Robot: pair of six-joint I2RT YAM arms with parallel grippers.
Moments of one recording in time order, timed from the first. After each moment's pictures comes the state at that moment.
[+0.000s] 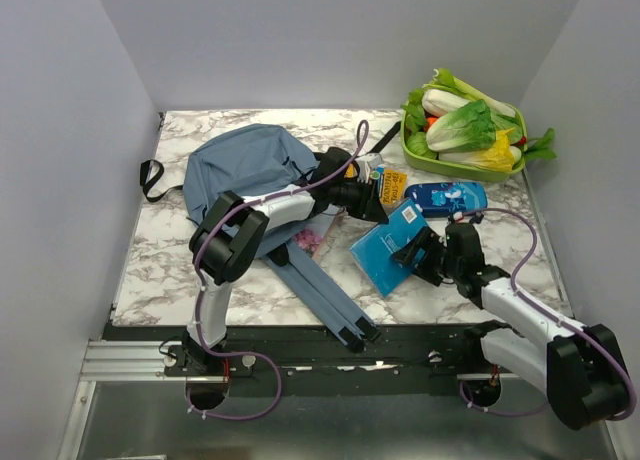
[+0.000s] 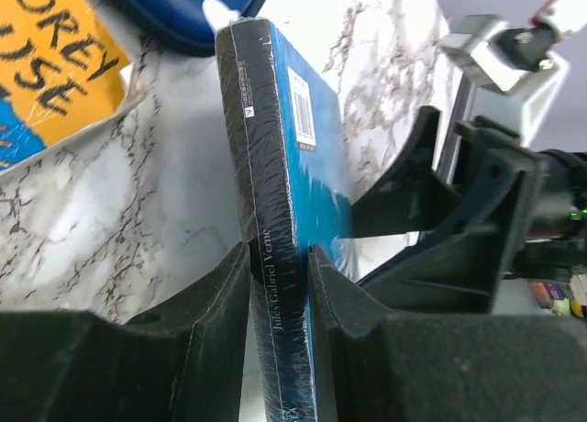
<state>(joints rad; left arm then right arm) -0.67 2.06 1.38 0.10 0.74 -0.47 0.30 0.98 0.30 -0.05 -0.23 0.86</state>
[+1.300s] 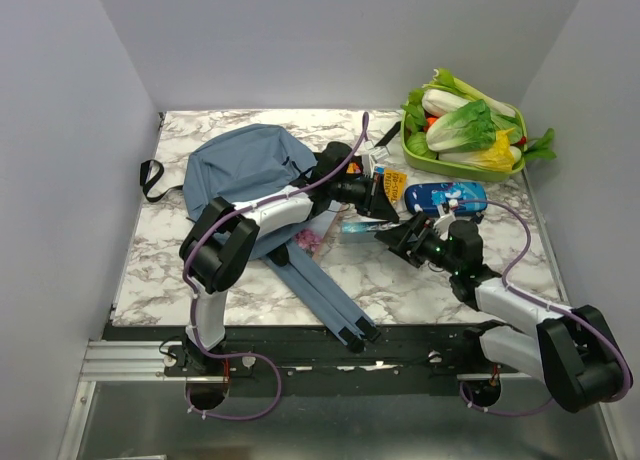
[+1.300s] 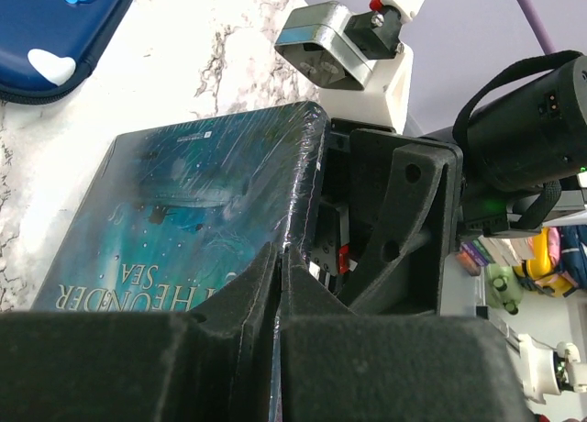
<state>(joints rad) -0.70 1.96 1.36 0.21 0.88 -0.59 0.32 1.10 0.25 0.51 -0.40 1.02</state>
